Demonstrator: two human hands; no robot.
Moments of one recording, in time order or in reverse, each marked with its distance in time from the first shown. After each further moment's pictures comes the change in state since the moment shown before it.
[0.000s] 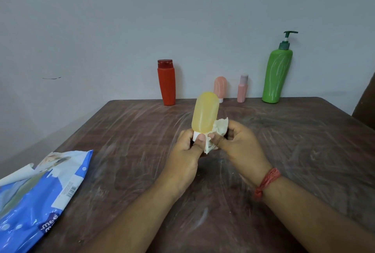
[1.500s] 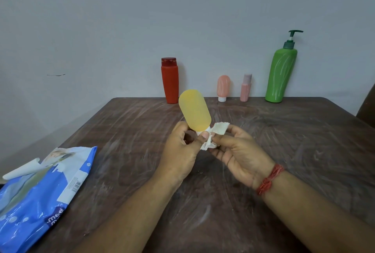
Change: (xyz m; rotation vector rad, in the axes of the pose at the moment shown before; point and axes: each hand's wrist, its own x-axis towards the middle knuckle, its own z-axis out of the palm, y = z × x) left_hand 0.006 0.005 -0.010 0.004 0.116 0.055; right_hand -0.002 -0.008 0.011 0.670 0.010 0.421
